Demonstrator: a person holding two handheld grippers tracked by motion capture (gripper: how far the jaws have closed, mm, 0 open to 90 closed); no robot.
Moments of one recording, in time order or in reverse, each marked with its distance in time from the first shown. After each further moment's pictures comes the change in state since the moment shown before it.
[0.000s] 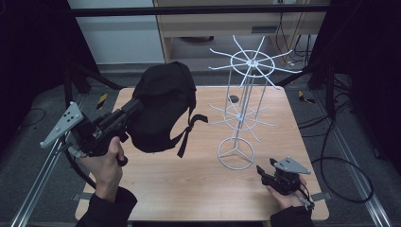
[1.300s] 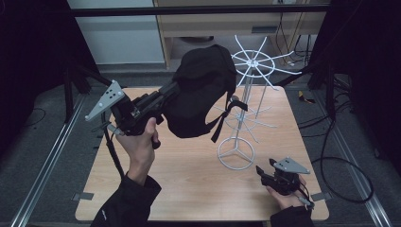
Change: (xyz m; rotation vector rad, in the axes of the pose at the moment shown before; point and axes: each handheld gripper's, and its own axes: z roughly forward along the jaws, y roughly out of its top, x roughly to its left) left arm -0.020 -0.008 0.074 0.006 -0.105 -0.038; right arm 0.000 0.000 0.001 0.000 0.007 -0.012
